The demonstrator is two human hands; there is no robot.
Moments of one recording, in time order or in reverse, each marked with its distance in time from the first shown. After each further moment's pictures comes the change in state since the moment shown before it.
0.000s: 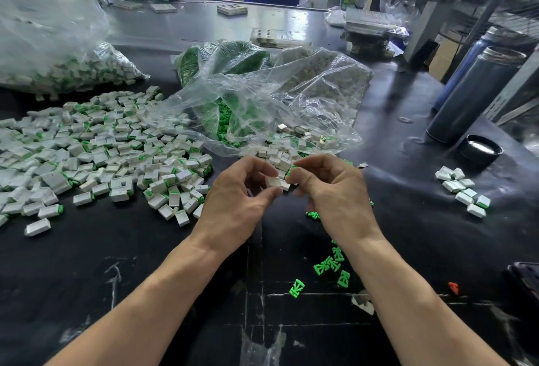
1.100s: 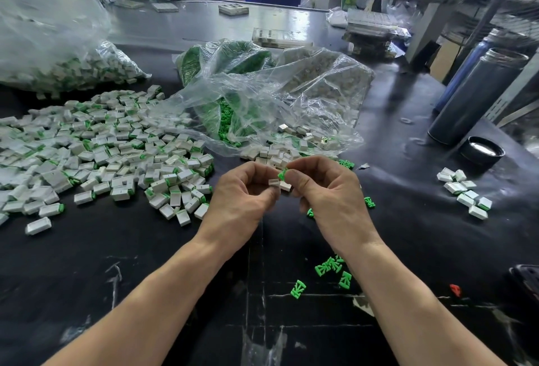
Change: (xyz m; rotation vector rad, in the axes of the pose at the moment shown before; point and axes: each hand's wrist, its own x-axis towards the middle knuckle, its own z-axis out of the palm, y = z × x) left_hand 0.003 -0.010 0.007 -0.275 -0.030 -0.094; right_hand -0.008 -0.002 0.003 0.095 -0.126 -0.063
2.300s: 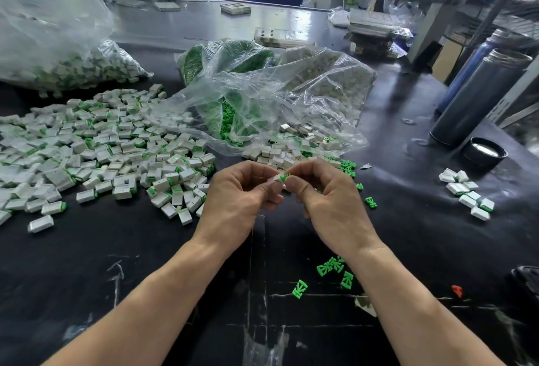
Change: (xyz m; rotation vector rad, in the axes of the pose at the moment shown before) left_hand -0.002 0.005 -0.003 -0.157 0.053 -0.051; right_hand -0.001 0.003 -0.001 -0.256 -0.046 -0.018
